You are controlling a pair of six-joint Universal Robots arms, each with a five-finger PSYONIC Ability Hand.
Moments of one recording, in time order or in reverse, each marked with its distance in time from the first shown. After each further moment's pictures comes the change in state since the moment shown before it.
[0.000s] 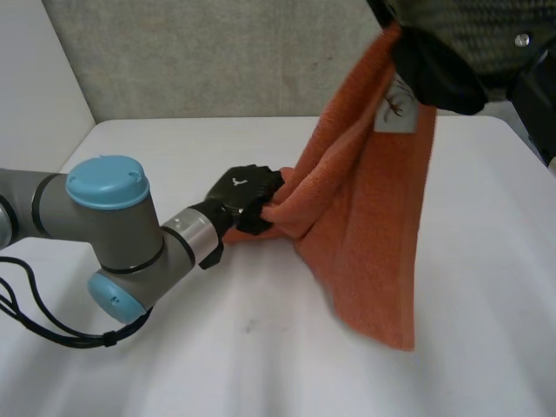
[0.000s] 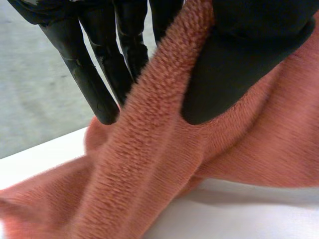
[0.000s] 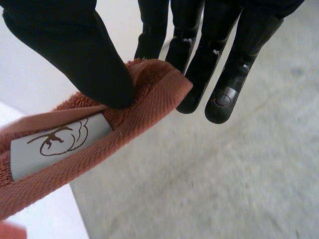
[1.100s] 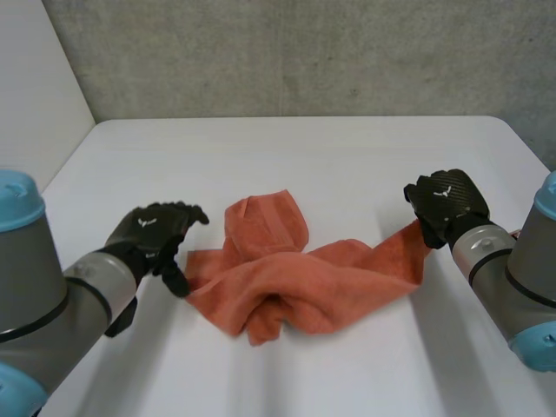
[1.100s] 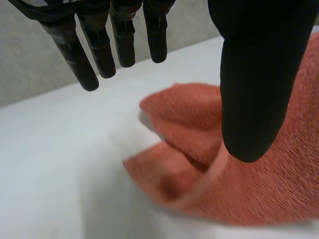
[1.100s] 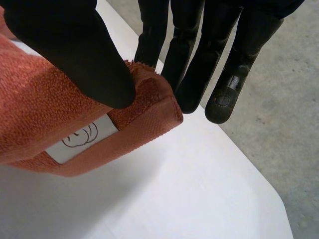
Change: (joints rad) left arm 0.085 0.471 -0.446 -0.274 -0.310 0.051; right arm -0.224 0.585 0.243 -0.287 0.172 -0.016; left_hand -0.671 -0.630 -0.627 -0.633 -0.598; right_hand 0.000 0.000 0.000 0.000 0.007
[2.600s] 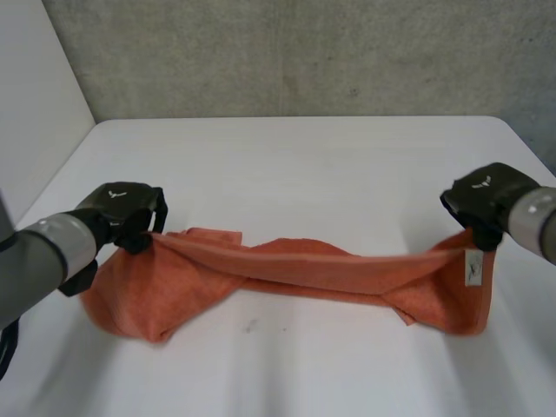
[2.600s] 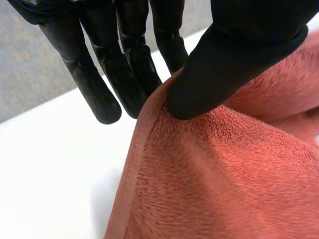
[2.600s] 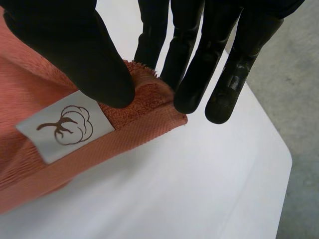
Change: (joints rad) left arm 0.224 -0.060 0.142 -0.108 0.210 0.208; right arm -0.085 -0.083 -0.299 0.696 -0.012 -0.227; left_hand 0.823 0.868 0.865 0.867 0.848; right_hand 0.000 0.000 0.004 0.005 0.000
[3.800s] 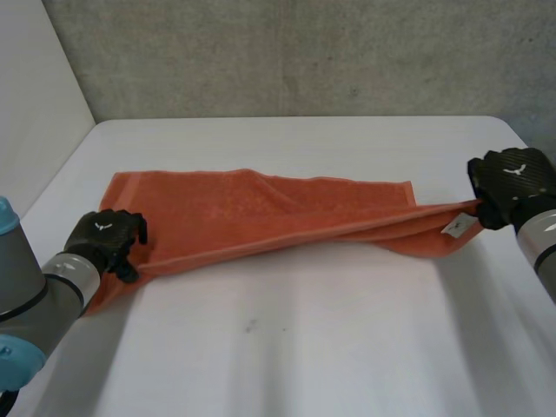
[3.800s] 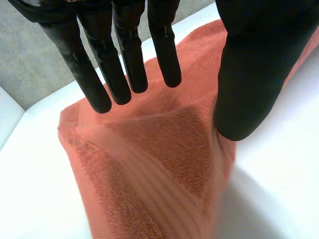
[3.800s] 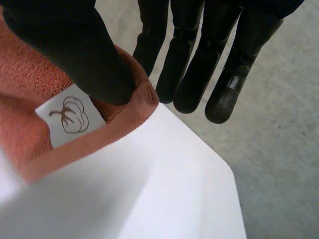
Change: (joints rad) left arm 0.032 -0.090 -0.226 0.373 -0.165 0.059; right arm -0.094 -0.102 0.386 -0.679 -0.026 0.302; left_hand -0.521 -0.573 -0.569 -0.571 -0.554; right_hand 0.014 0.000 0.000 0.000 0.006
